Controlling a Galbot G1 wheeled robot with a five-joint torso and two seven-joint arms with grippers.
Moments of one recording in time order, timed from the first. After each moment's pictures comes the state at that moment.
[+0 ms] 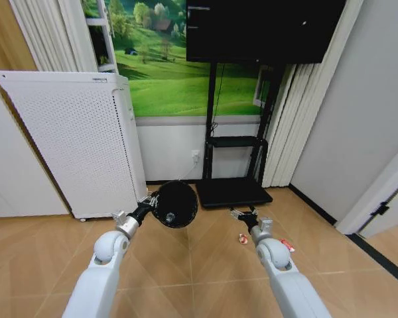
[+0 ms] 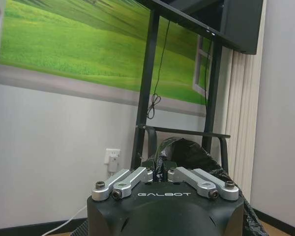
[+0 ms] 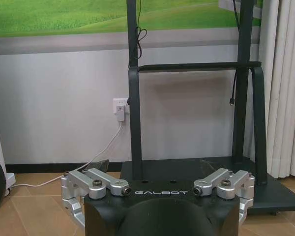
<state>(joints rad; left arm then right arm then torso) 0.99 -1.31 -0.53 -1.79 -0.43 0.25 0.36 -1.05 1.24 0.46 1.76 0.38 -0.31 0.06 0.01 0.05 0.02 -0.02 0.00</state>
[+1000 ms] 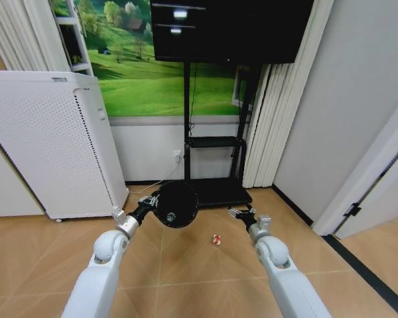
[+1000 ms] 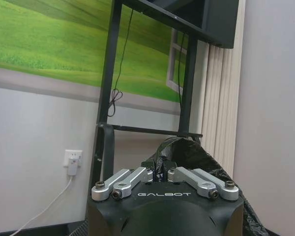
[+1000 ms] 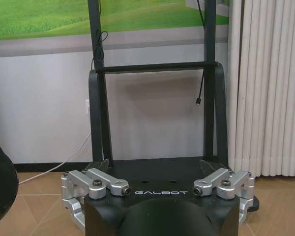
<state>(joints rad) 0.98 -1.30 -0.53 -1.79 -0.44 0.24 0.37 -1.03 1.24 0.45 1.76 0.39 -0.33 0.04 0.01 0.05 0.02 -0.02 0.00</state>
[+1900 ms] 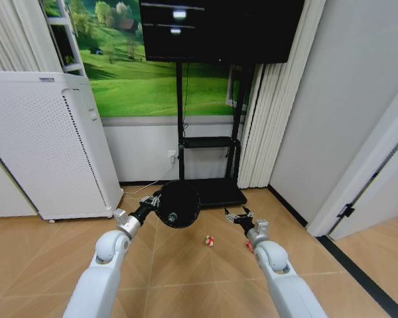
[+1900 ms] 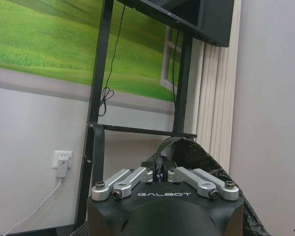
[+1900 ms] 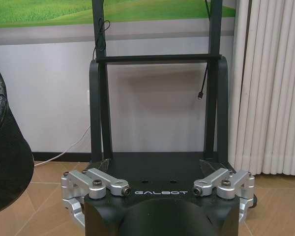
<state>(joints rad) 0.98 -1.30 -0.52 -1.80 -0.44 0.24 0.37 -1.07 1.26 0.45 1.77 0.33 -0.33 0.00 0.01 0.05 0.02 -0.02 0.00</state>
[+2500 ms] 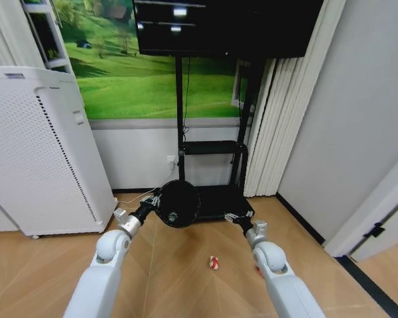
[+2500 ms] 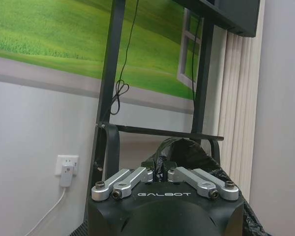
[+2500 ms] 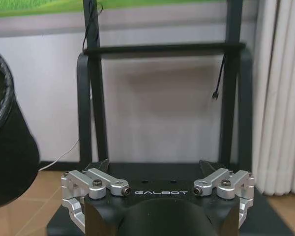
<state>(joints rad) 0.98 -1.31 -0.52 -1.80 -0.44 0.25 0.37 -1.08 1.25 0.44 1.74 0.35 -0.30 -0.05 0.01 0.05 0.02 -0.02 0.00</state>
